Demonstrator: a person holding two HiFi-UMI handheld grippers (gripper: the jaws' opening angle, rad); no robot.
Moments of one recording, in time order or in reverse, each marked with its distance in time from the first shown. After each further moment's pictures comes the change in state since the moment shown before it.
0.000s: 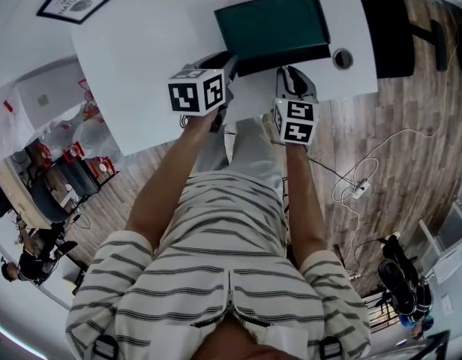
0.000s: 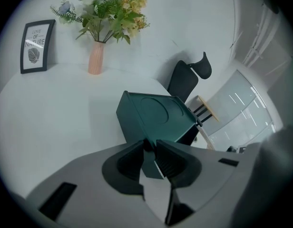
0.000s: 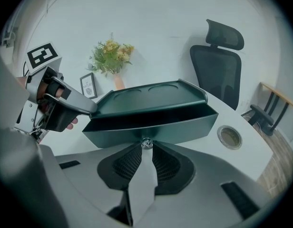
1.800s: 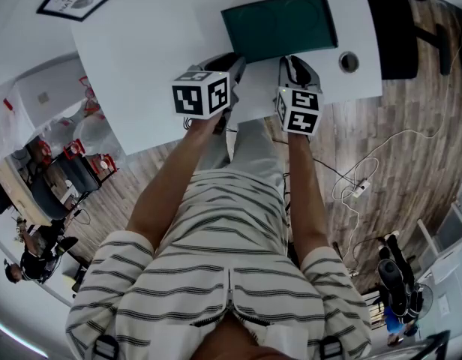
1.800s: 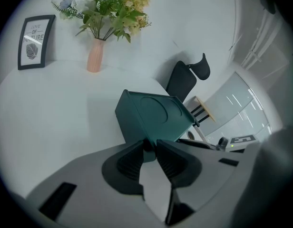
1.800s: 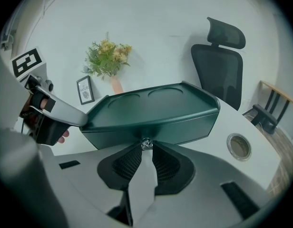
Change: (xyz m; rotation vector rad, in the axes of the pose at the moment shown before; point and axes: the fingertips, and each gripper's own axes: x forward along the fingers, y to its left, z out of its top) left arm -0.001 -0.002 0.003 -0.009 0.004 -0.033; right arm 0.022 0.000 0.027 0.021 -0.016 0.002
